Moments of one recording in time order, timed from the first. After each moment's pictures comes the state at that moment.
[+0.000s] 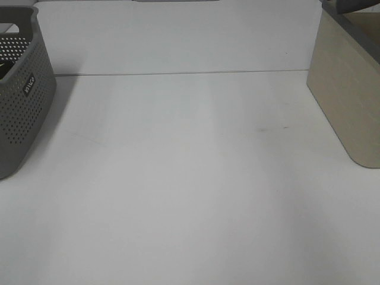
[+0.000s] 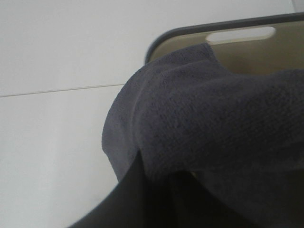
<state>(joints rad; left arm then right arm) -0.03 0.00 -0.51 -0.08 1.04 0.16 -0.21 1.94 -2.22 0.28 1.21 -0.12</state>
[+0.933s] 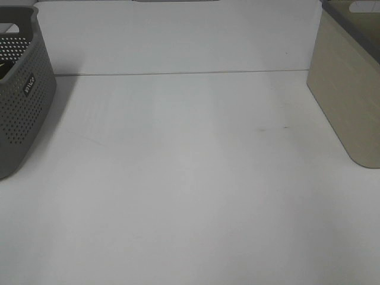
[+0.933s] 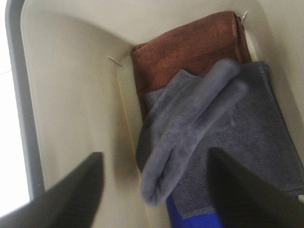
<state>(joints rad) -0.03 0.00 -0.51 -0.08 1.04 0.16 -0.27 2.13 -2.22 0.19 1.22 0.00</state>
